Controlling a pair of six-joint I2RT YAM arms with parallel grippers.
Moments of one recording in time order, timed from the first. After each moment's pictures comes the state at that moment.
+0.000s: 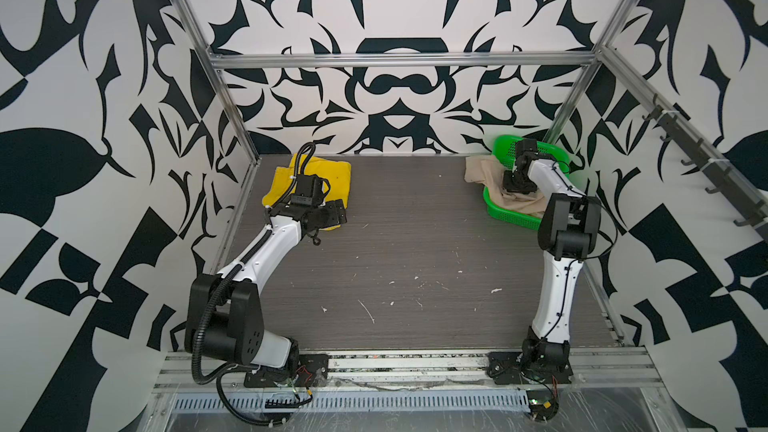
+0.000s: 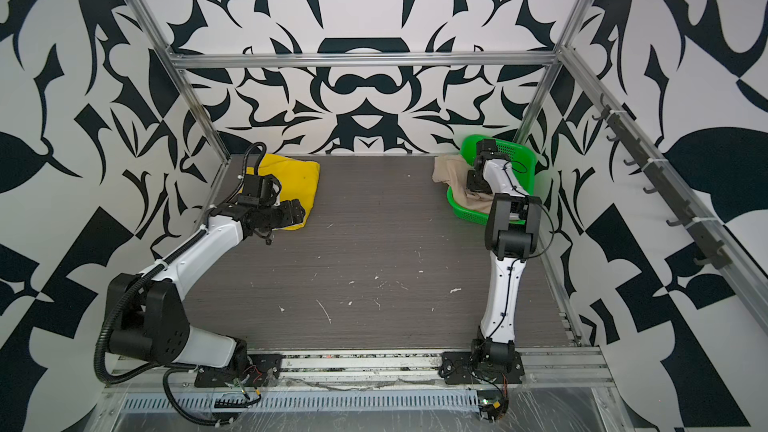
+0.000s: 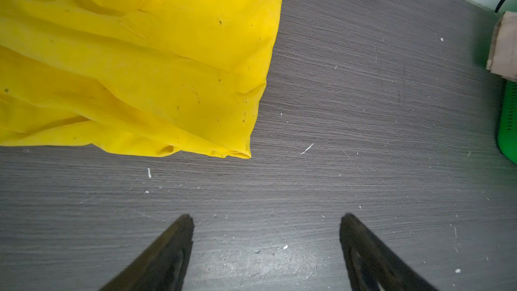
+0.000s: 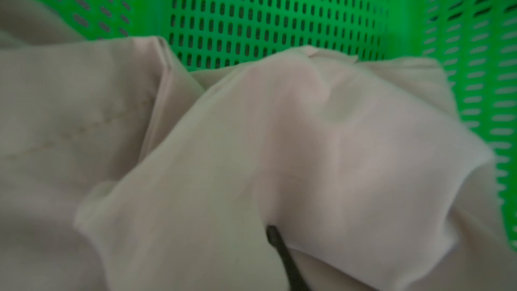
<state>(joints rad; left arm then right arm) -0.23 1.45 1.07 -0.52 0.08 -0.40 -0.12 2.29 1.97 -0.81 0.16 0.09</state>
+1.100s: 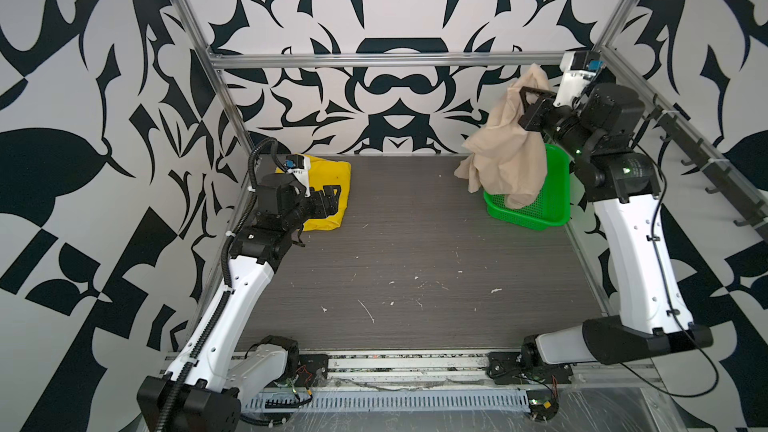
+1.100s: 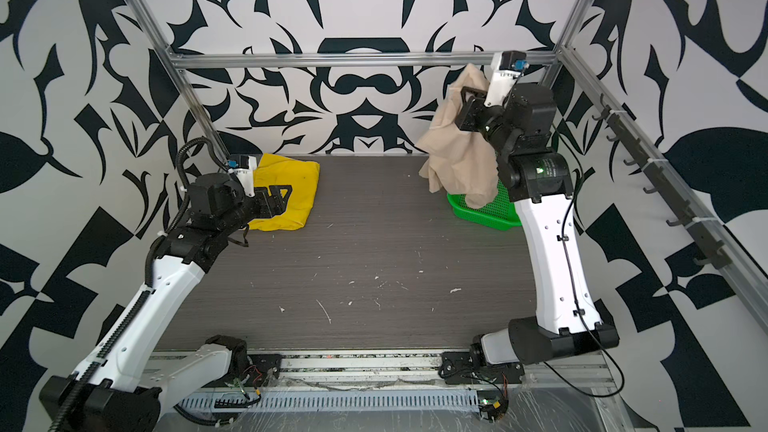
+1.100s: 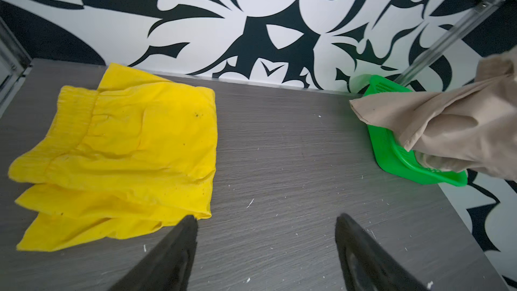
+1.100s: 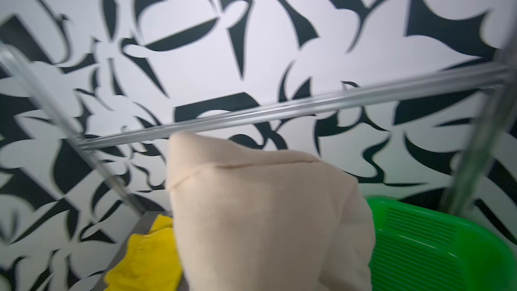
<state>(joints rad) -0.24 1.04 1.04 -0.39 0.20 -0.26 0.18 1.43 2.01 -0.60 -0.17 0.29</state>
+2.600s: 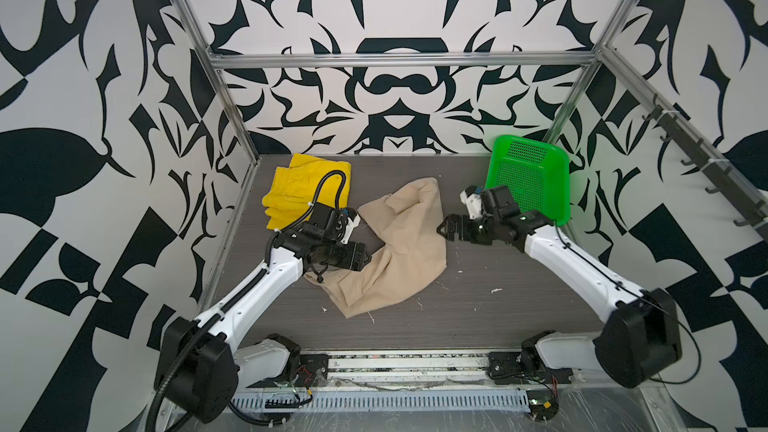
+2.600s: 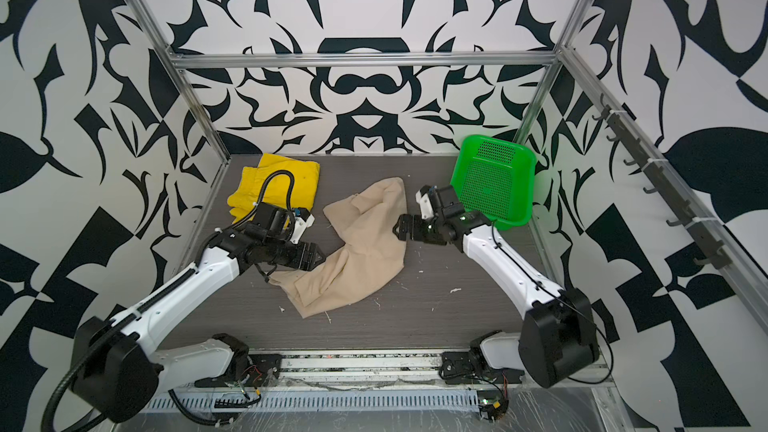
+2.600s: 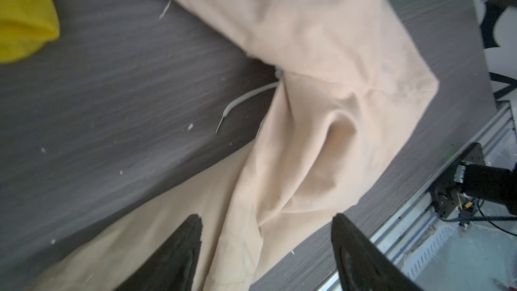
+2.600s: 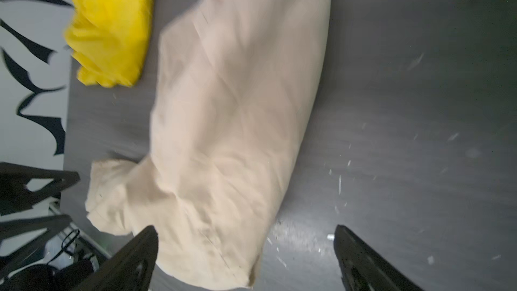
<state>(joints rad) -0.46 1.23 0.89 -0.74 0.32 -0.22 0.39 1.35 0.96 -0.62 -0.35 0.47</state>
